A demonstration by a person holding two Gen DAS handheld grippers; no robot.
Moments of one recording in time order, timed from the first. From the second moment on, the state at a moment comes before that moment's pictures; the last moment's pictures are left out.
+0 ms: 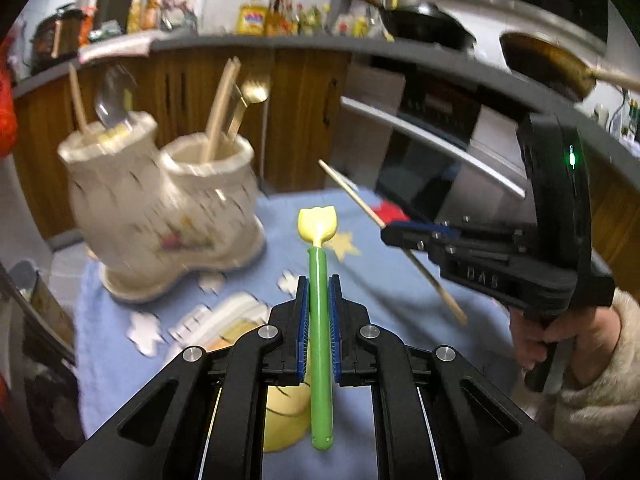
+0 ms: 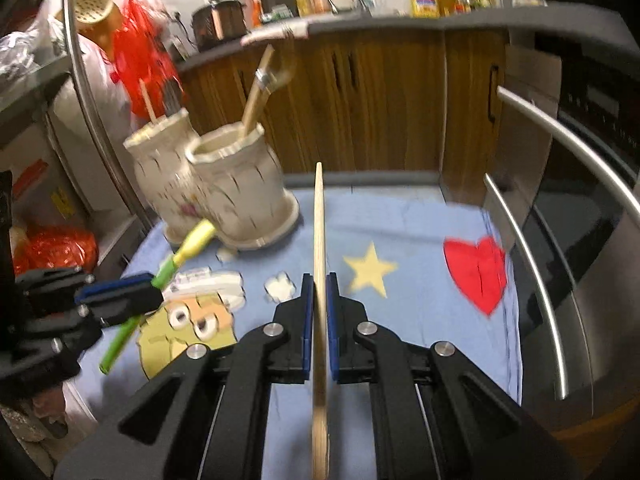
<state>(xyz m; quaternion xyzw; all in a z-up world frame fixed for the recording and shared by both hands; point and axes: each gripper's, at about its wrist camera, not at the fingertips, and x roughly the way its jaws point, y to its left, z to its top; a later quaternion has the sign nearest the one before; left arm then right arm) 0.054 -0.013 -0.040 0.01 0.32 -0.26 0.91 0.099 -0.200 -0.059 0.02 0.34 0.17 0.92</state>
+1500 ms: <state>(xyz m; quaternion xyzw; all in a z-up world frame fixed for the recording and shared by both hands) 0.187 0.112 0.032 -0.14 0.13 -0.20 0.96 0.227 -0.118 0.013 0.11 0.14 0.29 0.94</state>
